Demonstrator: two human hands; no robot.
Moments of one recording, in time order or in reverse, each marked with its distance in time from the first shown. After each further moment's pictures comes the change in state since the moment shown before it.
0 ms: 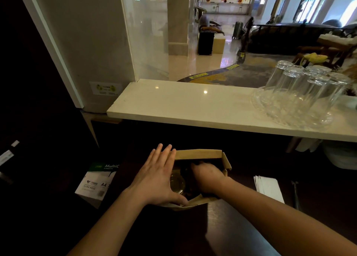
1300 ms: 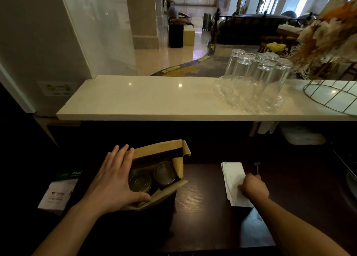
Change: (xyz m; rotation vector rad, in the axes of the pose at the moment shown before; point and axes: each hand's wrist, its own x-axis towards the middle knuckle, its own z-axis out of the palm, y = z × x) left_hand -0.003 0.012 -0.002 -0.061 0.011 -0.100; right_hand -0.109 0.219 0.115 0.375 0.018 1.008
